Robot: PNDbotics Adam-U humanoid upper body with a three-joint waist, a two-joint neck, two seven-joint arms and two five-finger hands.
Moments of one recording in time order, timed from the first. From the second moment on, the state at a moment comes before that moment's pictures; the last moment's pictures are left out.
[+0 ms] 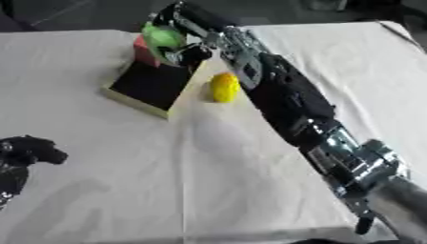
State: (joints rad) left arm -0.15 0.21 -0.24 -1.98 -0.02 -0.07 -0.55; right arm -0.93 -0.37 0.26 -0.99 0.72 -0.39 0.07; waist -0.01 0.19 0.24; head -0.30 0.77
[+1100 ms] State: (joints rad) left arm -0.16 0.21 -0.25 -1.98 0.00 -0.06 -0.56; right arm -0.92 -0.28 0.27 -0.94 1.16 -0.45 -0.01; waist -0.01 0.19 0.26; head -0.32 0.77
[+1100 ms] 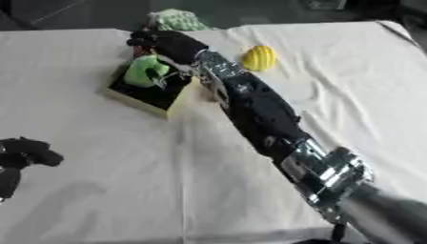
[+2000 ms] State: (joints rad) left arm -0.15 0.21 -0.25 -1.98 -0.01 -0.06 -0.55; right arm -0.90 -0.53 0.12 -0.94 0.94 -0.32 0.31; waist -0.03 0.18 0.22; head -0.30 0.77
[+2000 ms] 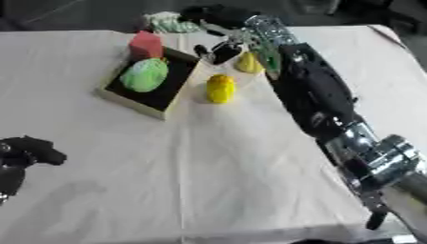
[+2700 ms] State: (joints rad) left arm -0.15 0.21 -0.24 -1.98 -0.02 -0.06 -0.55; right arm -0.87 -0.54 0.07 -0.73 1.01 -0.17 0.26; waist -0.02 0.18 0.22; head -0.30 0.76
